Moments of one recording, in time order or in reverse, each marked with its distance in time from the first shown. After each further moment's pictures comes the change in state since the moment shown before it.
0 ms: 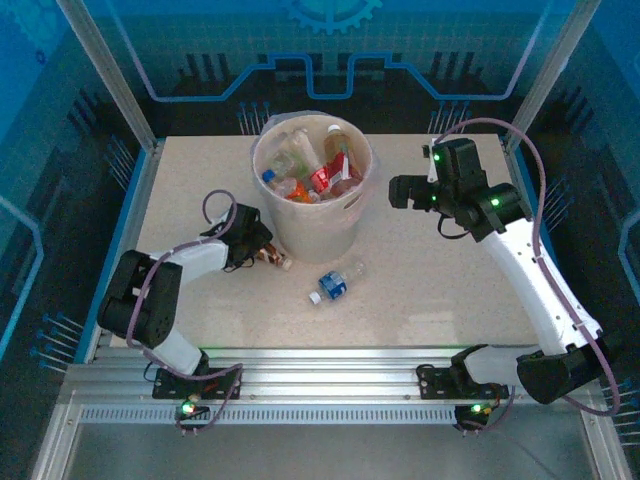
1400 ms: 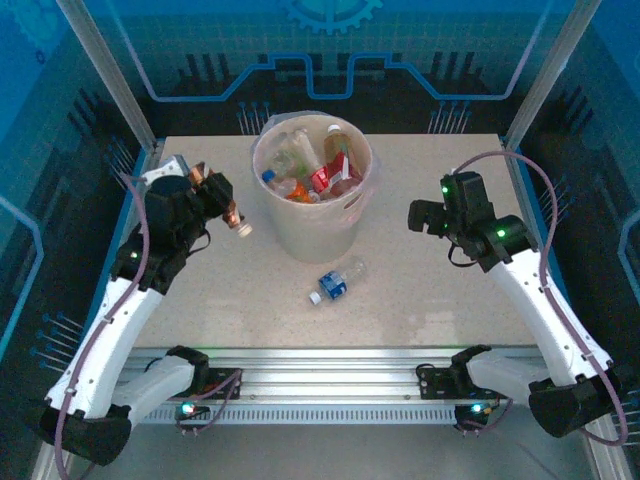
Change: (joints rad) left arm 0.003 -0.649 0.354 -0.379 -0.053 0.303; right arm -0.031 -0.183 -0.274 0.024 0.142 0.101
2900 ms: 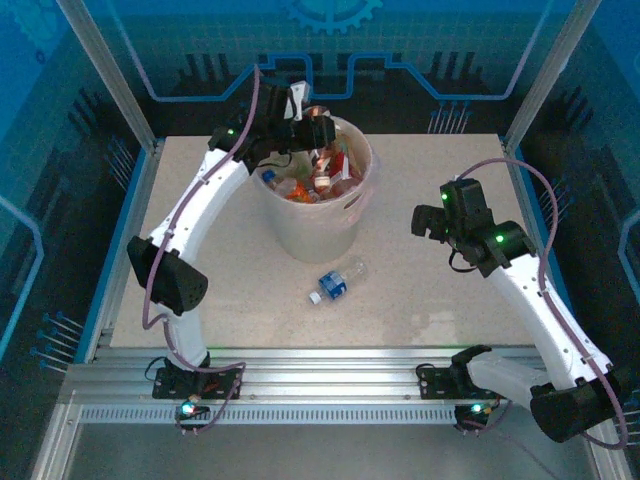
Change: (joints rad) left arm -0.157 0.928 0.940 -0.195 0.449 0.208; right arm -0.002 -0.020 -0.053 0.006 0.036 0.038
